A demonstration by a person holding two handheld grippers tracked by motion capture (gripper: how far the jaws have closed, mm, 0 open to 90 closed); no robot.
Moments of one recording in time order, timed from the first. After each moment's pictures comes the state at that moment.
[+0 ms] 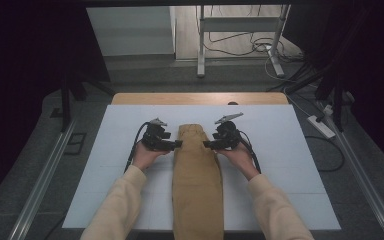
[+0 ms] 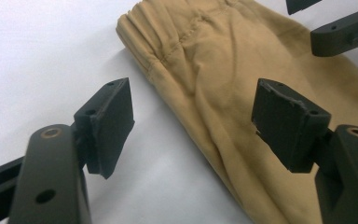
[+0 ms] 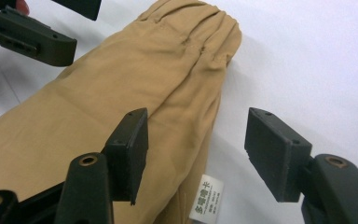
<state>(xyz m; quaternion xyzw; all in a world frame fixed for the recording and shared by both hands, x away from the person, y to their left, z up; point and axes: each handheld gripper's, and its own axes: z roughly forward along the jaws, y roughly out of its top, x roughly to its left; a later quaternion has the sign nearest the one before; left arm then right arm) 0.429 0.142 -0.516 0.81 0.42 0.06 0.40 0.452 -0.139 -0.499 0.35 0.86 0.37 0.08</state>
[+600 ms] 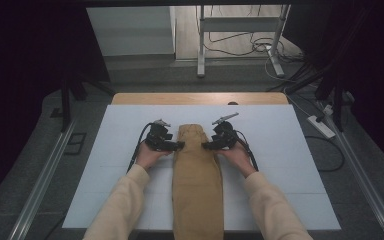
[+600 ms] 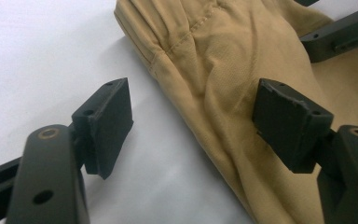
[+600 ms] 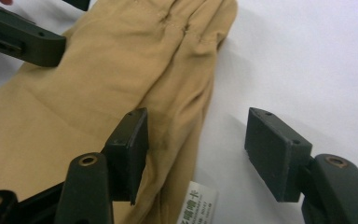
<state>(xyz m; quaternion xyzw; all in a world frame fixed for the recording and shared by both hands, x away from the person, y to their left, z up) 0.437 0.134 -0.529 0.82 0.43 0.05 0.38 0.466 -0.132 -0.517 0.36 0.87 0.34 0.06</state>
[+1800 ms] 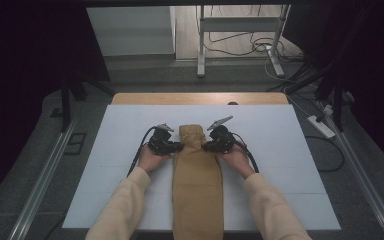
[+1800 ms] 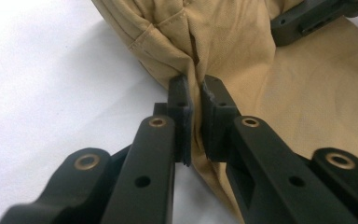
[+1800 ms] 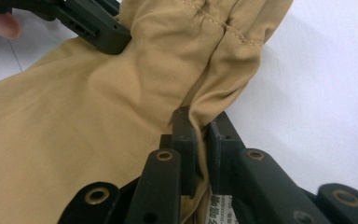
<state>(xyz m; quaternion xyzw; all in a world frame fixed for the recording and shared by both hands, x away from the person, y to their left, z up) 0.430 0.126 -0.534 0.84 0.39 0.02 0.38 0.453 -0.123 -0.516 0.28 0.90 0.34 0.06</state>
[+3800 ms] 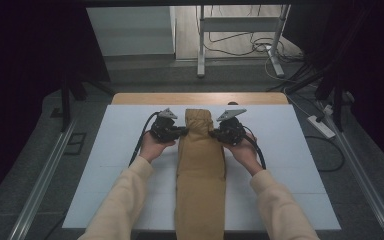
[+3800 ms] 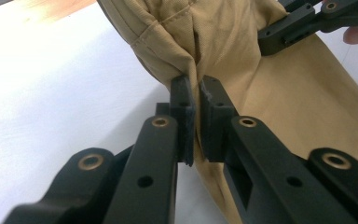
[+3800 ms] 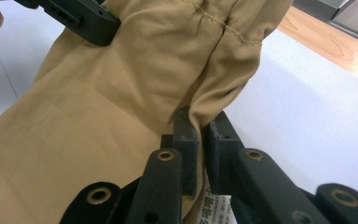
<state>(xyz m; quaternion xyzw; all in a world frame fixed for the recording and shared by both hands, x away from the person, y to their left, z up) 0.432 0.115 -0.475 0.84 0.34 0.09 0.42 0.447 -0.144 -0.471 0.28 0.87 0.39 0.14</state>
